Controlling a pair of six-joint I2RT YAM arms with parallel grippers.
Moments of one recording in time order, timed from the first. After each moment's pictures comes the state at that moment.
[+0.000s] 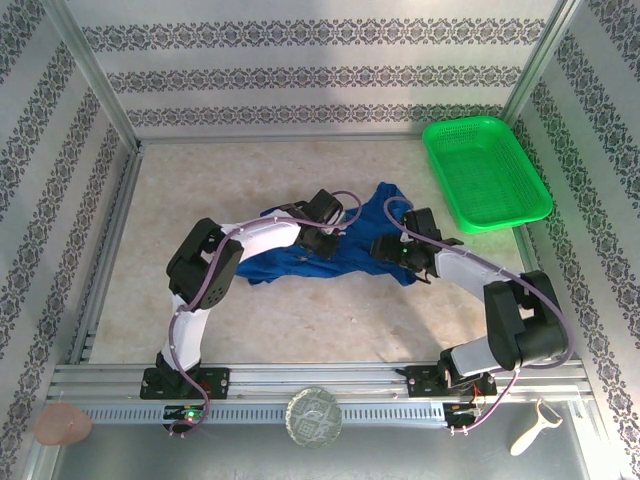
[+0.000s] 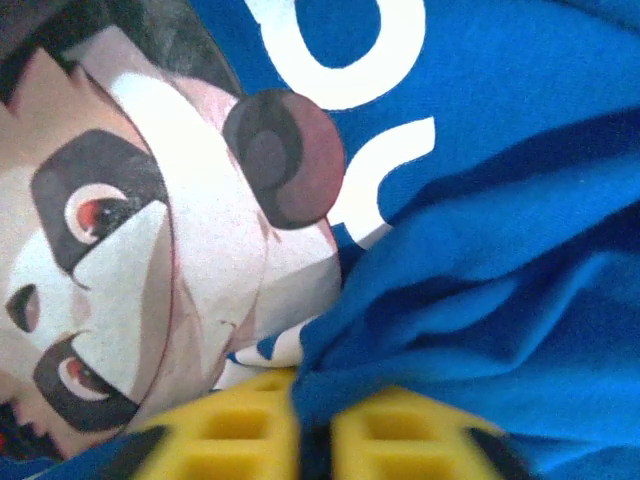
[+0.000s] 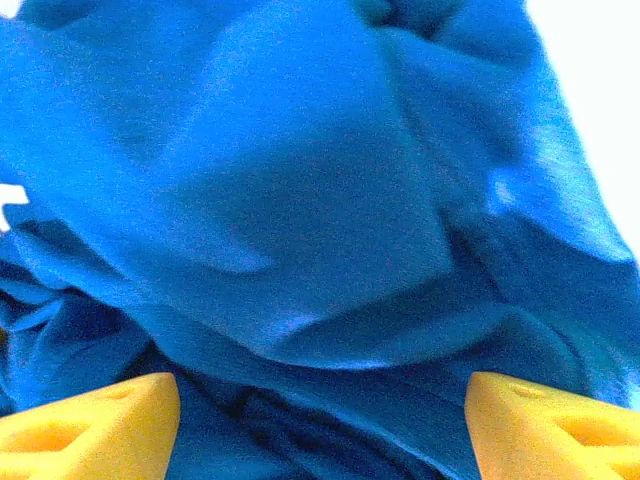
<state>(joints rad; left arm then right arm) -0.67 2.07 1.47 -0.54 0.09 -0.22 0.24 1.43 0.68 -0.24 -0.19 0.54</state>
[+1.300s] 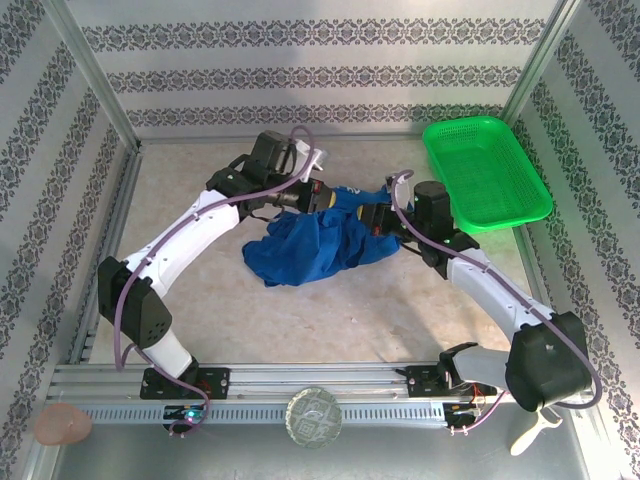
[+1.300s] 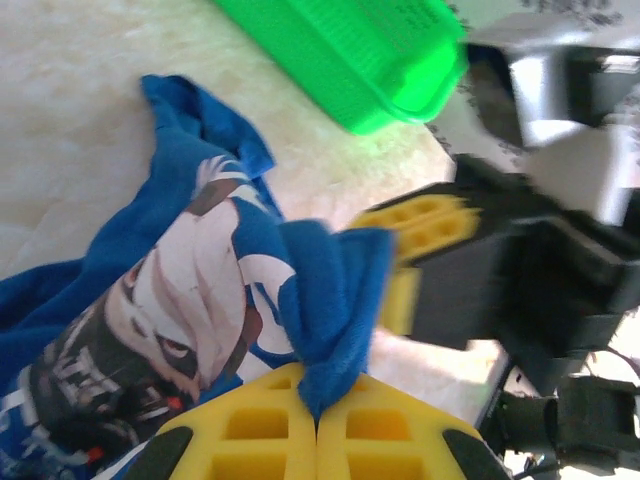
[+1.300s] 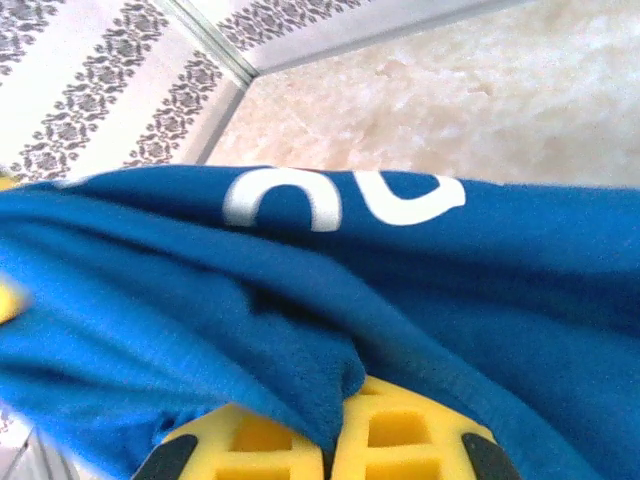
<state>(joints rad) -0.52 1.65 1.58 -0.62 0.50 -0.27 0.30 1.22 0.81 -0.02 -0.56 0.49</state>
